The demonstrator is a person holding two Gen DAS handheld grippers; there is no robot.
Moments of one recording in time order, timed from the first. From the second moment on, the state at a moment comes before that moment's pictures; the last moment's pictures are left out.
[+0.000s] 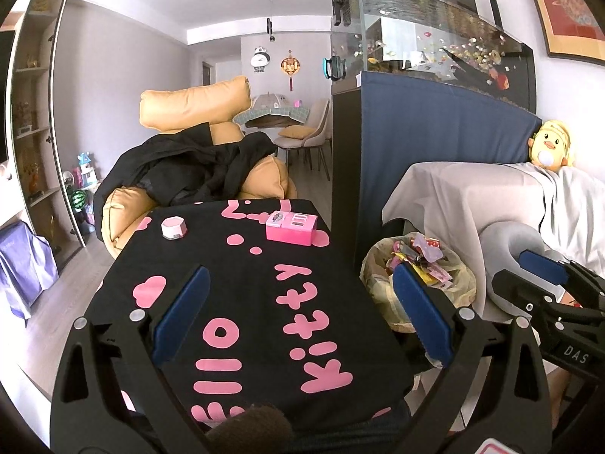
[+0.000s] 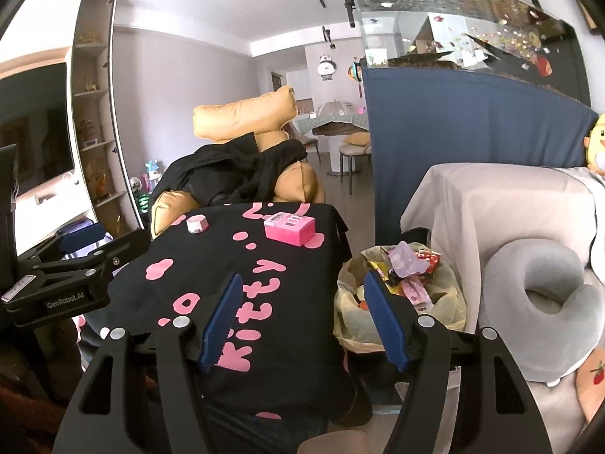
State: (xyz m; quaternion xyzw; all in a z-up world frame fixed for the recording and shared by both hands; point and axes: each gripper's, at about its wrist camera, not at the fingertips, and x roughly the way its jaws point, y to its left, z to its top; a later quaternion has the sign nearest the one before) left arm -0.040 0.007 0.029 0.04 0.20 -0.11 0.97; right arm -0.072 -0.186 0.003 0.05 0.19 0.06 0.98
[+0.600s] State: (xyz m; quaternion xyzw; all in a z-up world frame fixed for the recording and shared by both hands) left arm -0.037 0.007 0.027 0.04 0.20 -0.11 0.97; right arm -0.070 -0.189 0.002 0.06 0.19 0.06 0.98
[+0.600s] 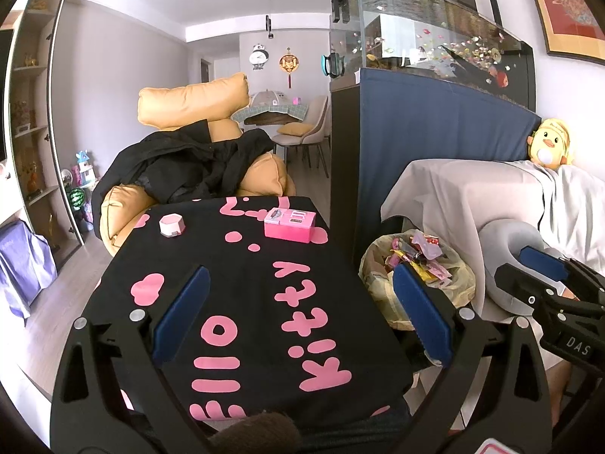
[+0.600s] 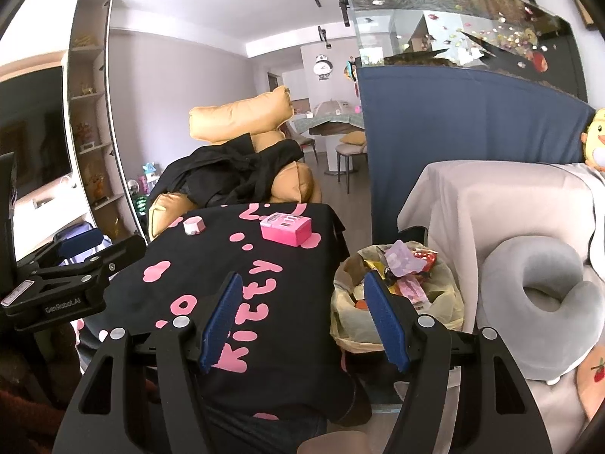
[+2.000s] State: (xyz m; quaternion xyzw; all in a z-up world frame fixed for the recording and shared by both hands) left arm -0.036 0.006 0.027 0.04 0.20 -0.11 0.97; right arm -0.069 -0.194 -0.003 0.07 0.20 0.05 0.98
